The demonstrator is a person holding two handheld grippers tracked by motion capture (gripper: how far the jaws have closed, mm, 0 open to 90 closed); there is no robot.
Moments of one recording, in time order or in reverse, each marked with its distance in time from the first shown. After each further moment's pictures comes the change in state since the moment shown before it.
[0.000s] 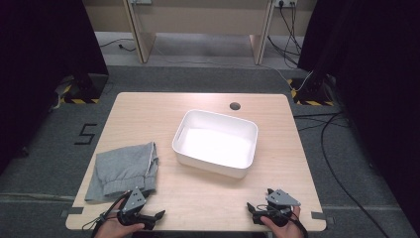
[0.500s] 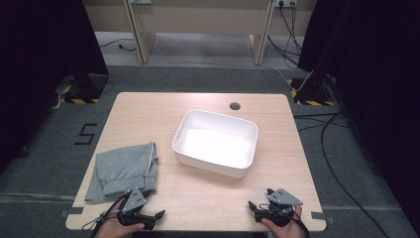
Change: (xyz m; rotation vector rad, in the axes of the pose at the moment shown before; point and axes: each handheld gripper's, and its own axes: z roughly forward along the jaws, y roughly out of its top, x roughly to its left) left arm 0.000 0.000 0.000 -0.006 0.000 0.000; right arm -0.004 0.002 -0.003 -0.004 0.008 0.010
